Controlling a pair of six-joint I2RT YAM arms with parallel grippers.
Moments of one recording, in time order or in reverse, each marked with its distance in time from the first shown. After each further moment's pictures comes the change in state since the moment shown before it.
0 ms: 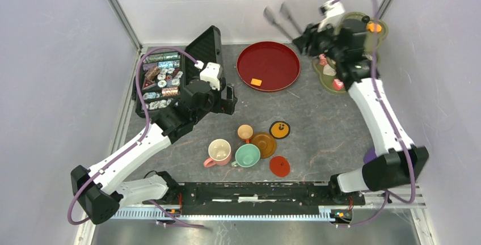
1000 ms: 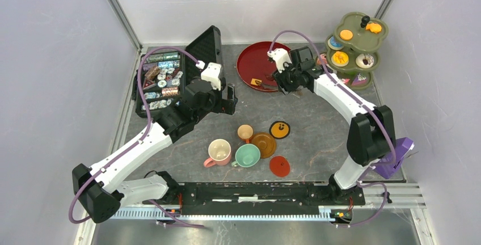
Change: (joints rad) left arm 0.002 0.014 0.000 0.000 0.001 0.000; right arm 0.240 0.292 -0.146 -0.283 0.204 -0.441
